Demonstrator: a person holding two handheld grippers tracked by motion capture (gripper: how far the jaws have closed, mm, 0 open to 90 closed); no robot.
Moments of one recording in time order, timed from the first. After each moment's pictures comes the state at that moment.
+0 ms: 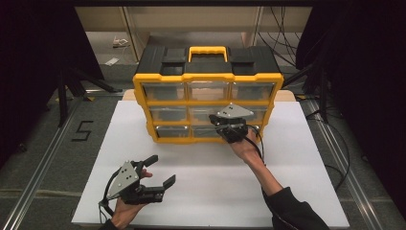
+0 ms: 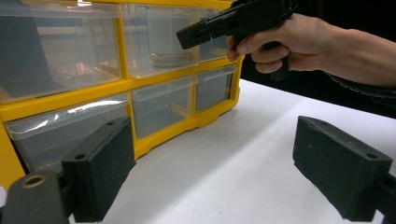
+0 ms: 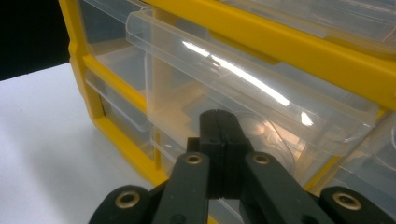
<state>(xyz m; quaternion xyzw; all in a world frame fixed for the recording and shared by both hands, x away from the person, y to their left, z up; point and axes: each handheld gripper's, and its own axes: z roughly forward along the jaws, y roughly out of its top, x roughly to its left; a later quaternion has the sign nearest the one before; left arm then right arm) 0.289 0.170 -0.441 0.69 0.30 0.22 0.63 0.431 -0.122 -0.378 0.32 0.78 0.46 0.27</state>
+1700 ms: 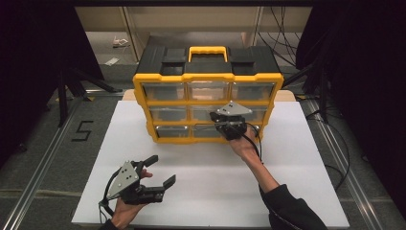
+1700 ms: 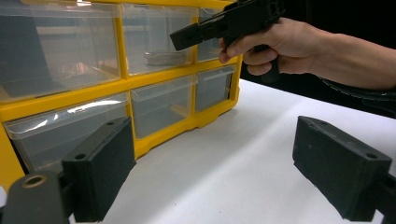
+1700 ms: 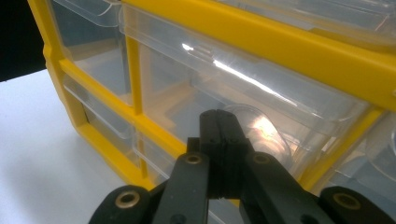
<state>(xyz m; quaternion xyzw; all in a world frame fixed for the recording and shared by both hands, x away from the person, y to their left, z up) 0.289 0.170 -0.441 0.69 0.30 0.22 0.63 0.442 -0.120 -0.384 0.34 0.77 0.46 0.28</state>
